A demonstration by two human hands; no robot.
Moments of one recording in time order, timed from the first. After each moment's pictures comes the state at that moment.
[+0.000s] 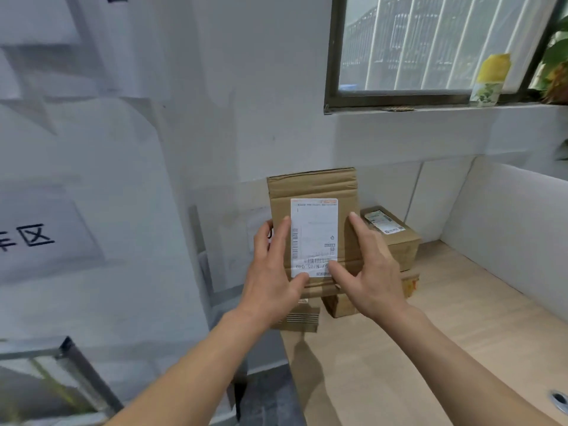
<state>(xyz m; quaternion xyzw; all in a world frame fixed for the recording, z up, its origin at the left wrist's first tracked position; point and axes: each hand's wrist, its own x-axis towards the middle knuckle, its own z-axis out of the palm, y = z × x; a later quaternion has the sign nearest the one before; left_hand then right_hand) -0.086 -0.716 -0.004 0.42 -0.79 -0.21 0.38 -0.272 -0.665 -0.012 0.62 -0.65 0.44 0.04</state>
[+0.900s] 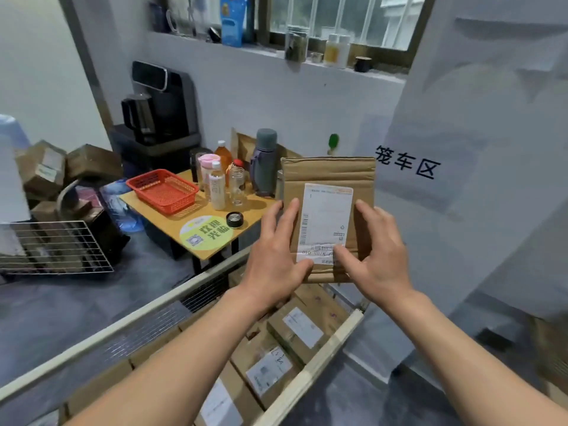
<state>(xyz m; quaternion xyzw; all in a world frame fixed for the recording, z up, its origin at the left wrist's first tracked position) 0.429 -0.456 -0.041 0.71 -0.55 0.00 0.44 0.266 -0.571 -0.029 0.86 -0.31 0.40 -0.12</state>
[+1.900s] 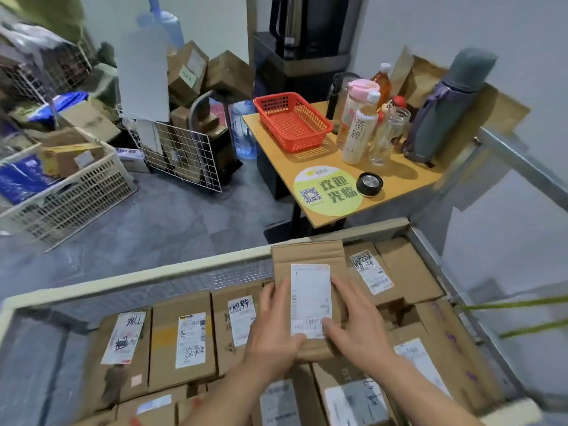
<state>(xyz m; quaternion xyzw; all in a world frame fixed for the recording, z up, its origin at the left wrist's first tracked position) 0.568 -0.384 -0.311 0.87 -0.18 -0.23 0.39 0.496 -0.557 -0.322 0.93 -0.17 0.03 -0.33</state>
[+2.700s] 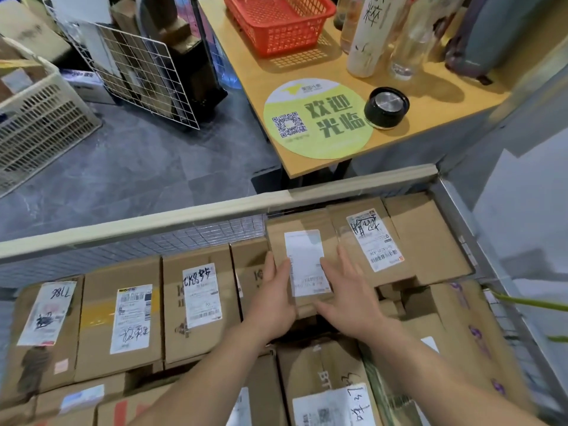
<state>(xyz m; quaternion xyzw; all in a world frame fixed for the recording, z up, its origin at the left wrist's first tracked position) 0.612 -0.494 -0.489 0.86 -0.17 -0.35 0.34 0.542 -0.659 -0.476 0.94 -0.15 -0.17 -0.24</state>
